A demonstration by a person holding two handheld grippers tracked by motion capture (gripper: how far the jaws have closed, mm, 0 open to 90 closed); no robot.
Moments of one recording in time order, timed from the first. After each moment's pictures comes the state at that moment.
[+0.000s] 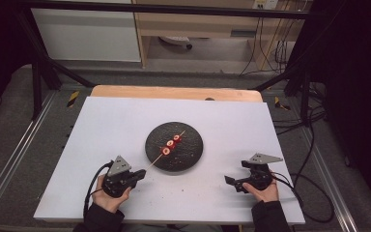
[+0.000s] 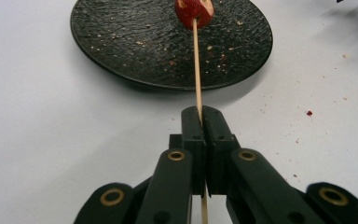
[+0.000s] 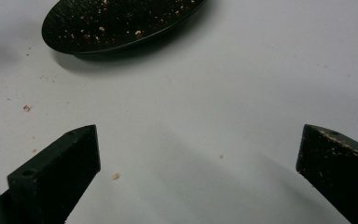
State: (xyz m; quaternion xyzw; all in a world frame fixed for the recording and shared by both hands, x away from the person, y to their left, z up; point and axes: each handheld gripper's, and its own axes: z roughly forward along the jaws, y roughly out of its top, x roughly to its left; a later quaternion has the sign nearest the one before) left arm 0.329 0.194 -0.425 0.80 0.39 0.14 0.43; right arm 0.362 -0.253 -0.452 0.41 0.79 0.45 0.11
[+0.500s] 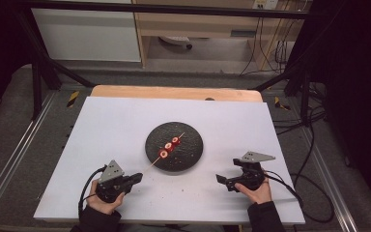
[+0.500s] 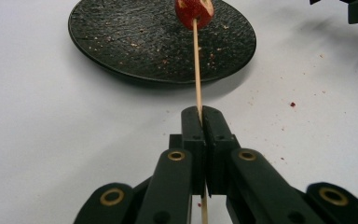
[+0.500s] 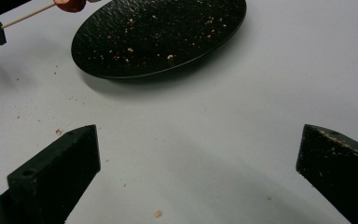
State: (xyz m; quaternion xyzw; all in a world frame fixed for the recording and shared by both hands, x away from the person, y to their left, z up) left arm 0.317 0.208 -0.430 0.80 0.36 0.14 0.46; right arm 0.361 -0.226 -0.439 0.39 0.79 0.46 0.10
